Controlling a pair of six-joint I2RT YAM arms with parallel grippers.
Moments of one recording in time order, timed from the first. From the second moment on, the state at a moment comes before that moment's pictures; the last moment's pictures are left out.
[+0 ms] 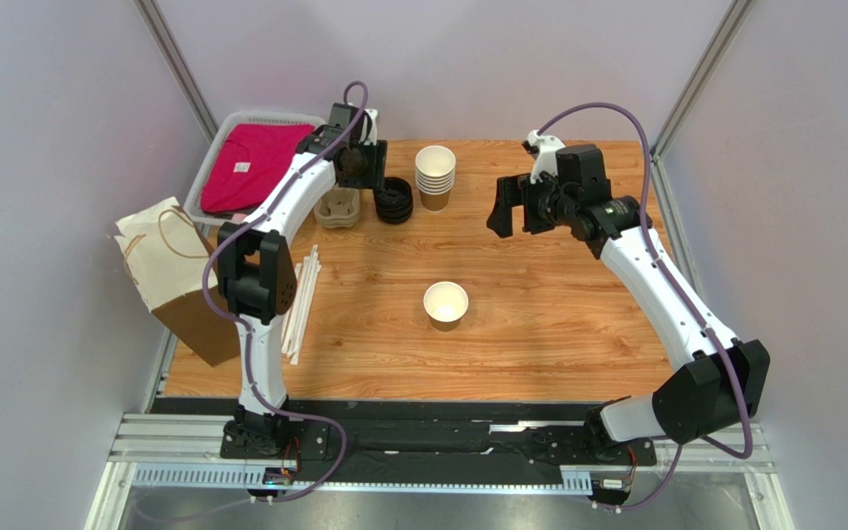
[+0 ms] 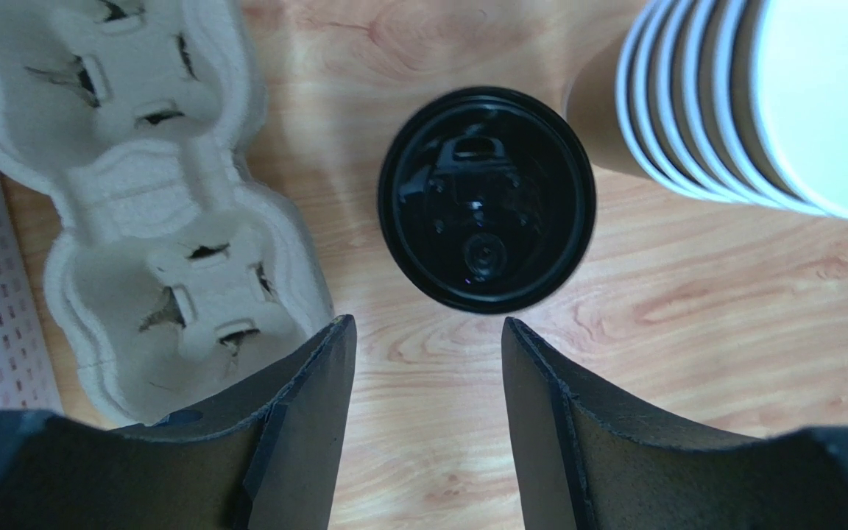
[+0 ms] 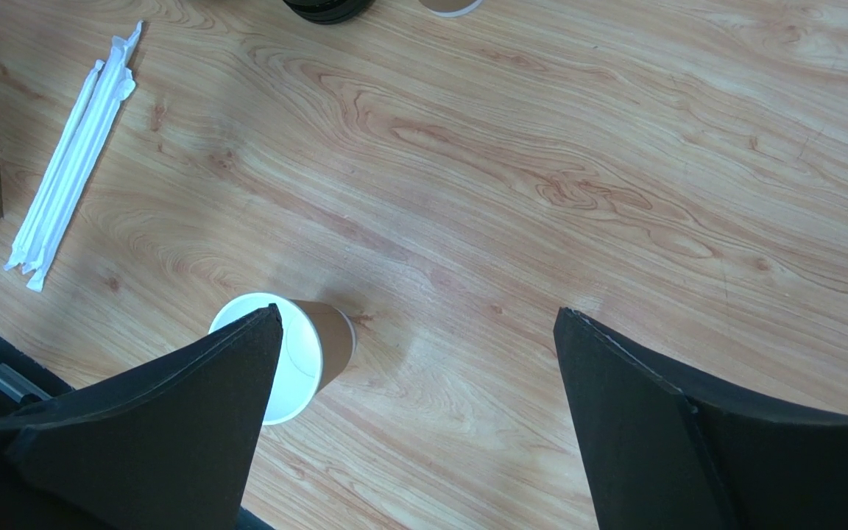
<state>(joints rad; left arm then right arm) -0.29 2.09 1.95 -0.71 0.06 -0.15 0.33 1.39 1.36 -0.61 -0.24 0.13</state>
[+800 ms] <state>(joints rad) -0.29 2.24 2.04 -0.65 0.05 -0.20 0.33 1.44 1.36 -0.61 -0.24 0.14</state>
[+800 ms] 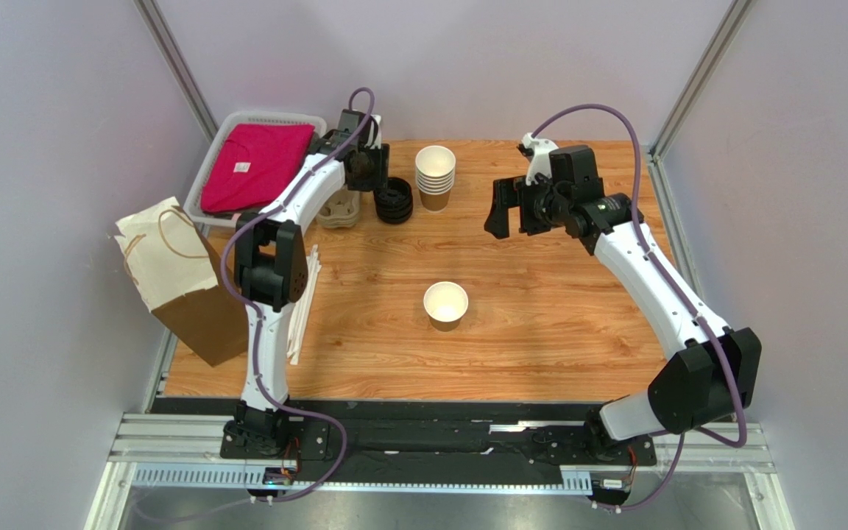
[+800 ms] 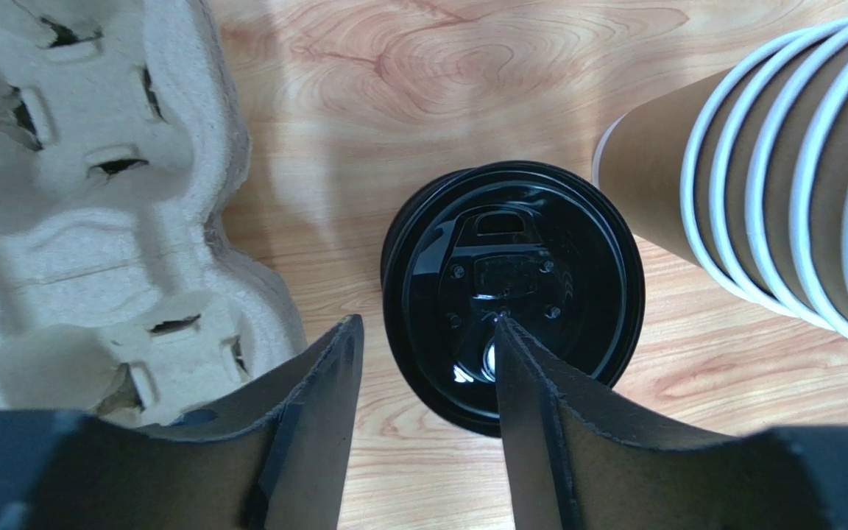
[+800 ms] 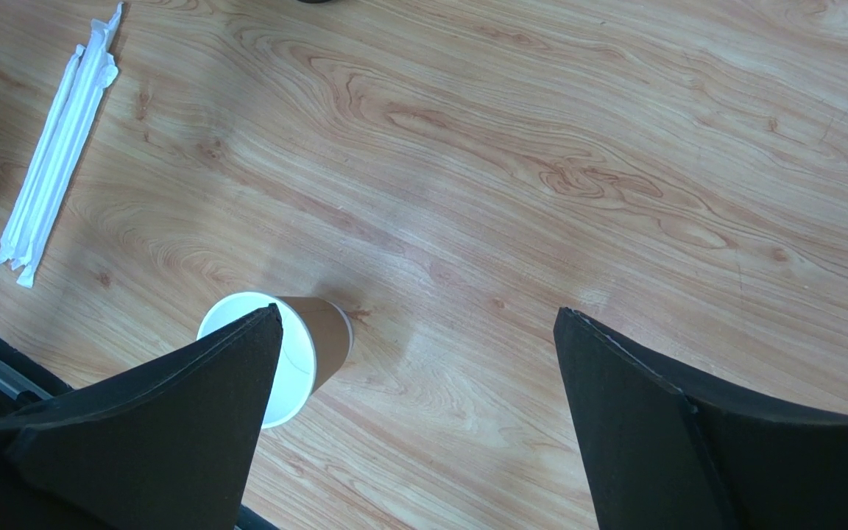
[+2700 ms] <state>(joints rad) -0.39 1.55 1.72 -0.91 0.68 -0.11 0.52 1.09 1.58 -0.83 -0.41 -0.71</state>
